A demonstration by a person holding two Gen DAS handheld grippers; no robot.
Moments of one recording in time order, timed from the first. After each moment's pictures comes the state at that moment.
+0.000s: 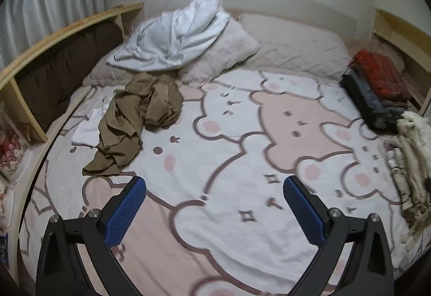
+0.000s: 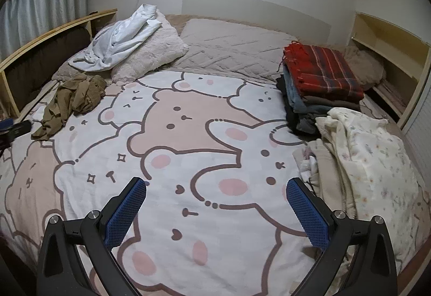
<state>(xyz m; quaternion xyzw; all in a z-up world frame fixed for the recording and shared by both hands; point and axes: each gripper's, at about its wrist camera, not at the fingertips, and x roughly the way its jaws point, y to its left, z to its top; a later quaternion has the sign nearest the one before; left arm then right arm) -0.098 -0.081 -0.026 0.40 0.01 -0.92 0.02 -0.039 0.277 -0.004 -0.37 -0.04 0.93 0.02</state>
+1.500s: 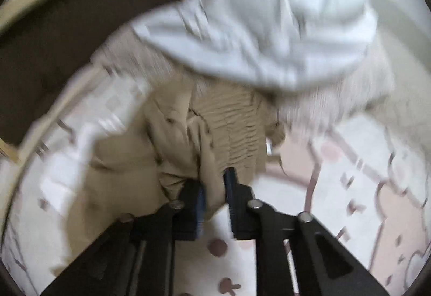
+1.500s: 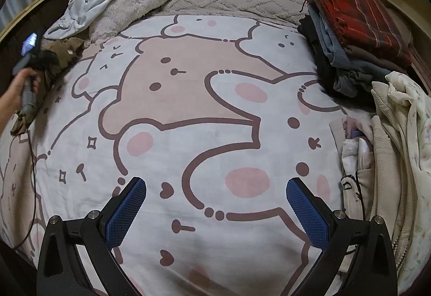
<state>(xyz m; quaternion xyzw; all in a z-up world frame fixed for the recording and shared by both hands) -0.381 -0.229 -0.068 0.39 0.09 -0.89 0.22 -0.156 0.297 -0.087 -0.51 0.00 0.86 0.01</state>
